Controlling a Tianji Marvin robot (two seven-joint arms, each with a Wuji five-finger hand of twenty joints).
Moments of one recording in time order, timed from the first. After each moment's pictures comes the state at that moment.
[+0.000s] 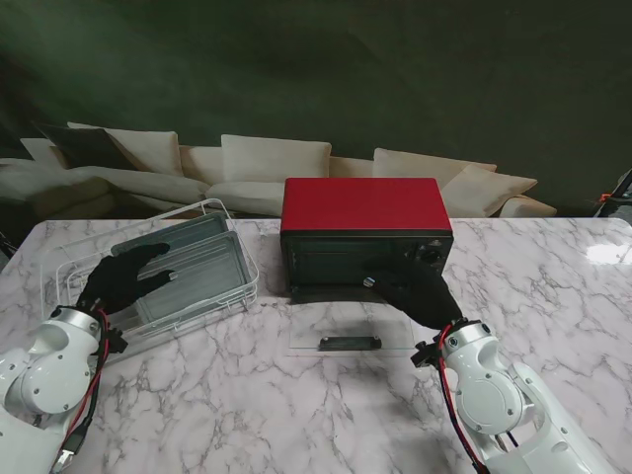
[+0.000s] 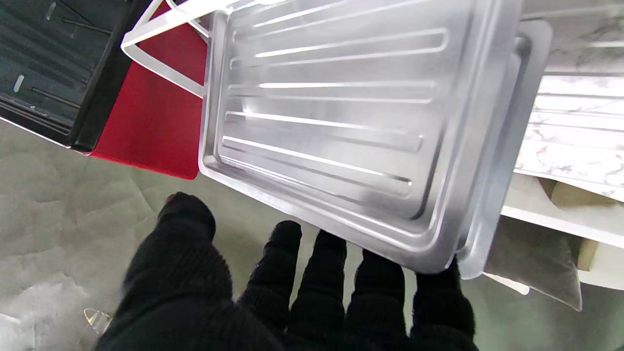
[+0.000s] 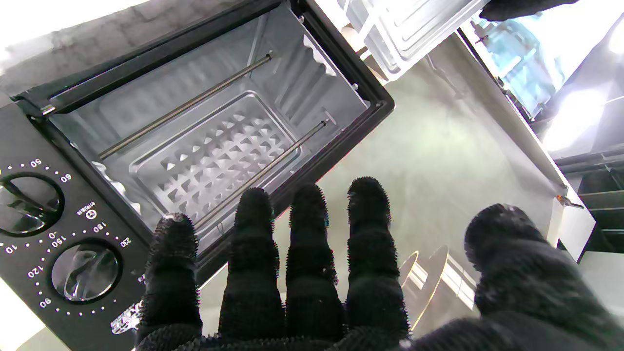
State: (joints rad) left arm 1.67 -1.08 -1.60 -1.61 0.73 -0.19 -0.01; right arm -1.67 -1.13 1.30 -1.72 -0.50 -0.14 -0.12; left_hand 0.89 -0.07 0.00 0.01 0.45 0.19 0.13 0.40 0.48 0.18 0.16 0.31 0.44 0.24 0.26 0.52 0.09 0.25 0.70 0.56; right_hand 0.36 -0.17 0.44 -0.01 0.58 -0.07 0.48 0.30 0.69 0.05 0.39 0.24 0.63 0.10 0.18 0.30 0.10 0.37 0.90 0.44
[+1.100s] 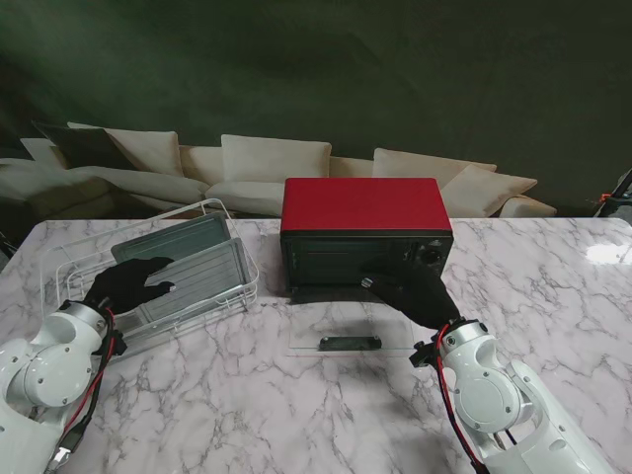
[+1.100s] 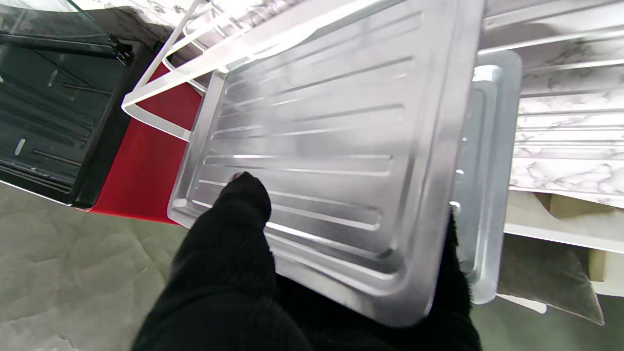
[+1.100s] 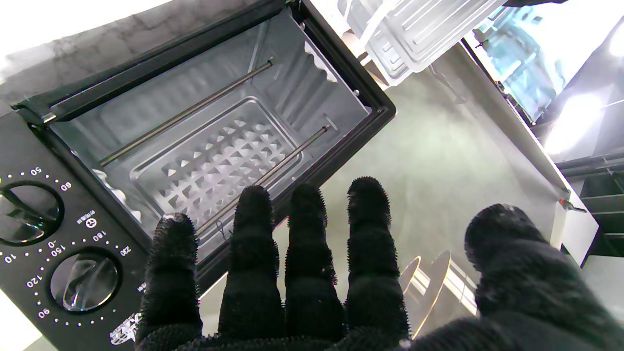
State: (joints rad) left arm 1.65 -1.05 -1.58 -1.64 0.80 -0.15 -0.14; right arm -1.66 -1.13 1.29 -1.71 -0.50 -0.14 -0.11; left_hand 1.15 -0.21 0.08 0.06 0.57 0.22 0.25 0.45 0.73 0.19 0.31 0.39 0.75 0.23 0.46 0.66 0.36 0.23 0.97 0.56; right_hand 0.36 -0.17 0.44 -0.01 0.58 -0.07 0.48 0.31 0.69 0.06 0.40 0.26 0.63 0.10 0.19 0.31 0.10 0.37 0.90 0.45
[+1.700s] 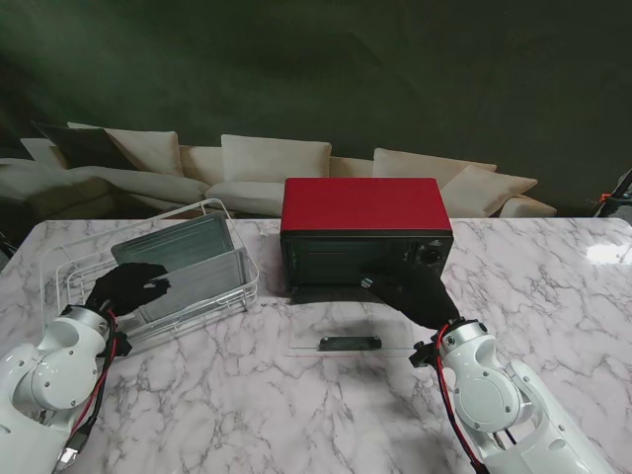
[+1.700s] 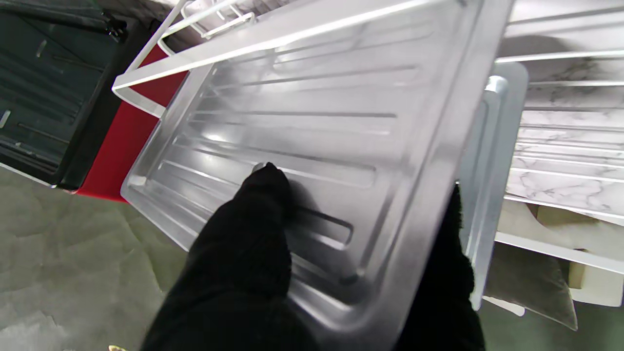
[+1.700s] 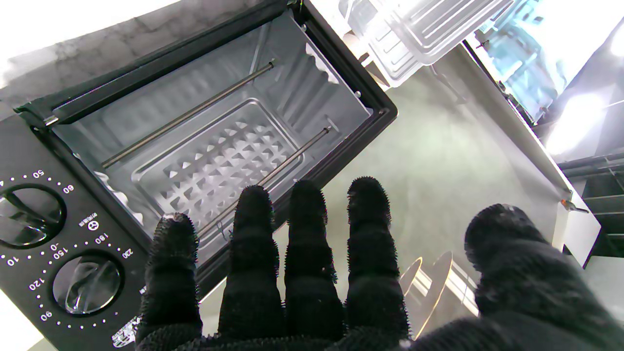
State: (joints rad) left arm 1.65 -1.07 -1.56 -1.61 0.76 -0.12 -0.07; right arm -1.66 -1.13 1.28 -1.71 -0.49 -0.13 -0.11; left_hand 1.22 -0.29 0.16 0.03 0.80 0.14 0.56 0.48 1.04 0.14 0.31 0.56 1.00 0.21 0.53 0.60 0.58 0.22 1.11 0.49; right_hand 0.36 -0.17 0.44 -0.01 0.58 -0.07 0.48 0.31 0.71 0.06 0.42 0.27 0.64 0.10 0.19 0.31 0.10 0.37 0.90 0.45
